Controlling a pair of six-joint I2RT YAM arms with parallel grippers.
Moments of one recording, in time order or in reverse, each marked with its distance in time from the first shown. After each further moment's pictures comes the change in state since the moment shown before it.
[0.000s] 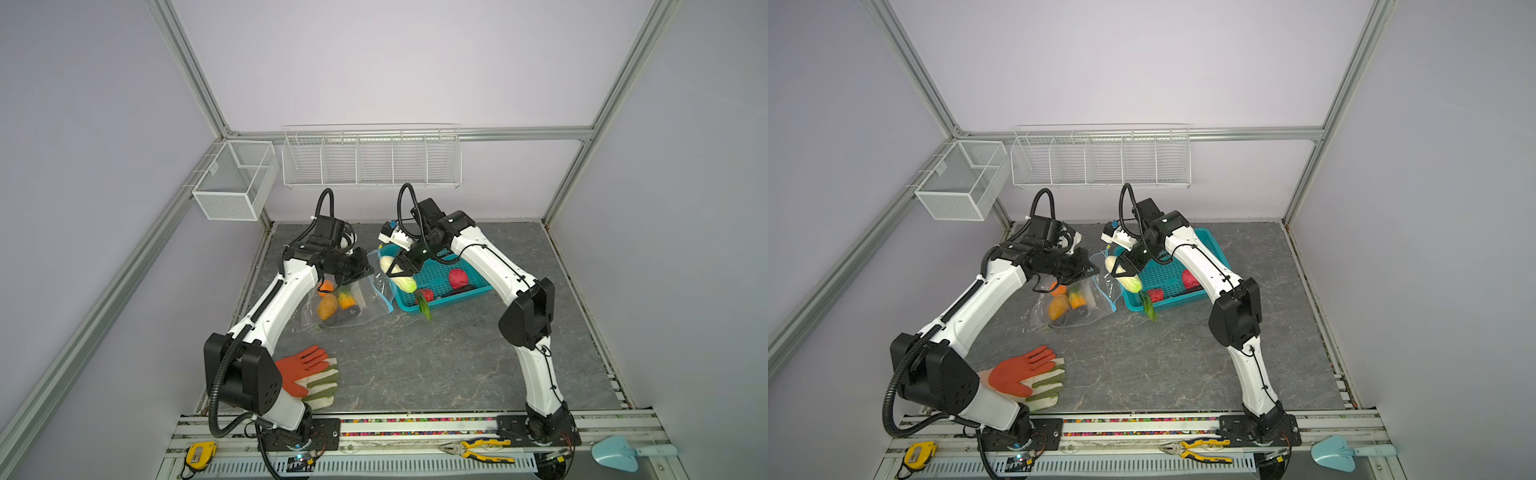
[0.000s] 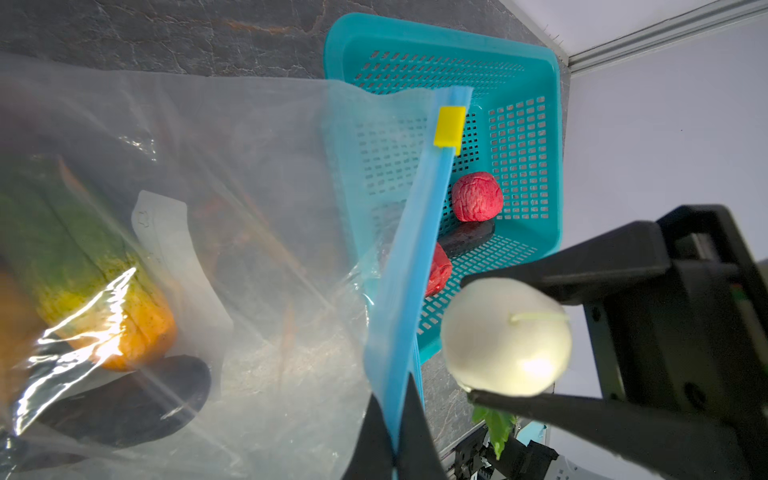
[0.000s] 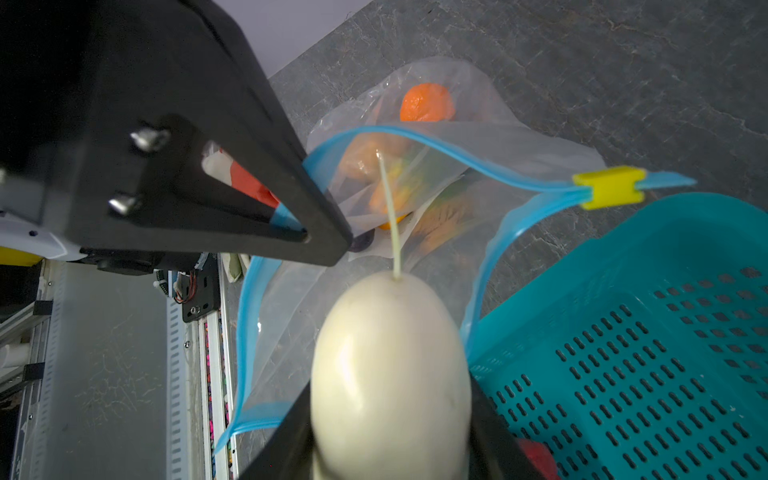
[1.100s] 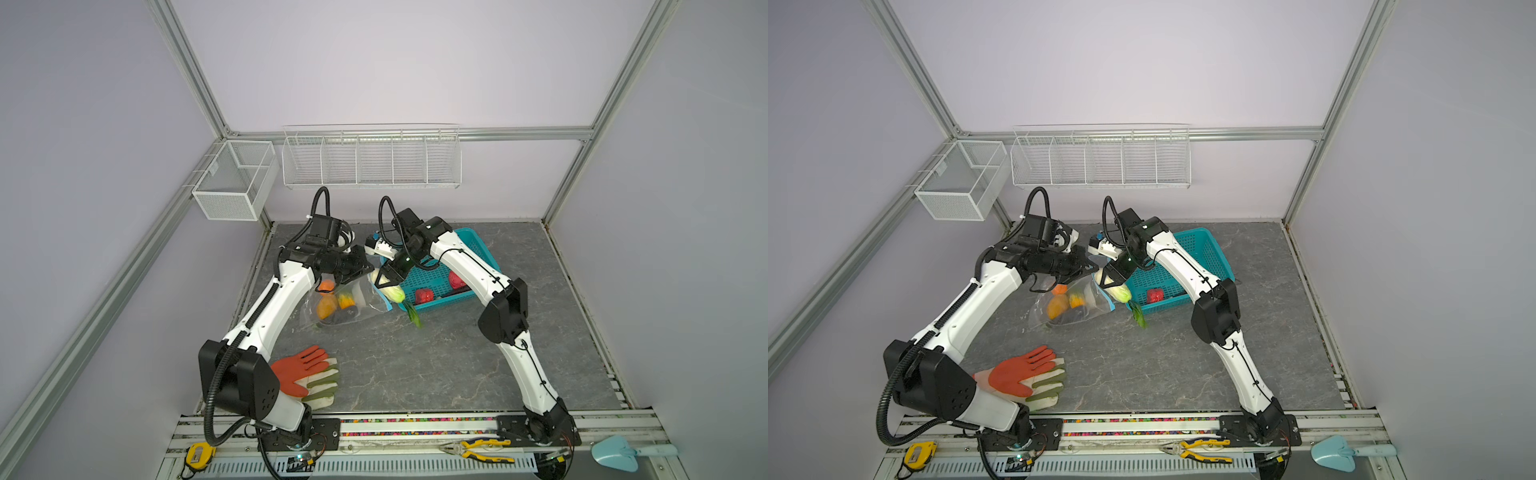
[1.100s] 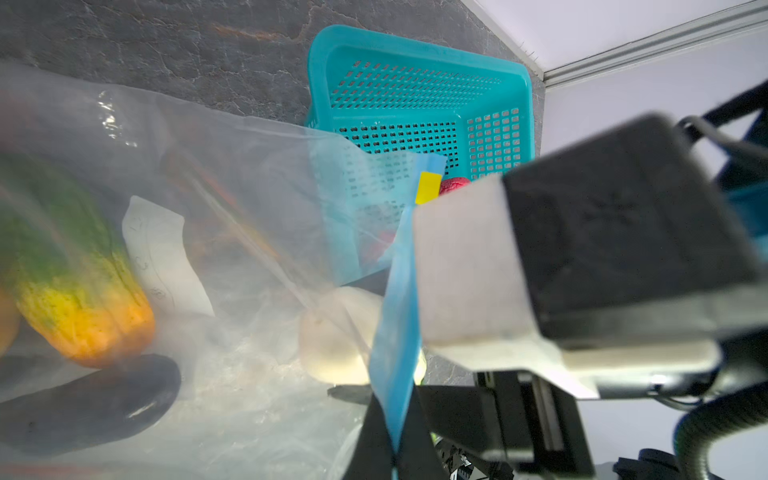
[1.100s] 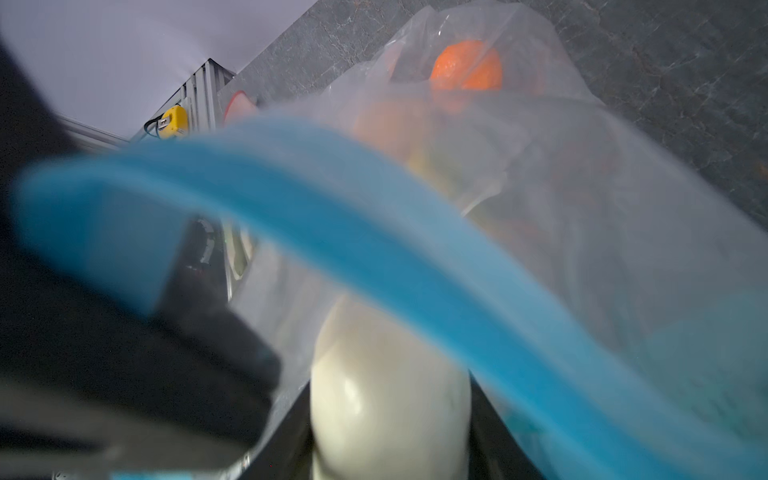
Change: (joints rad) left arm 0.005 -0.032 0.000 0.012 0.029 -0.046; right arm 0.062 0.190 0.201 -0.102 0.006 0.033
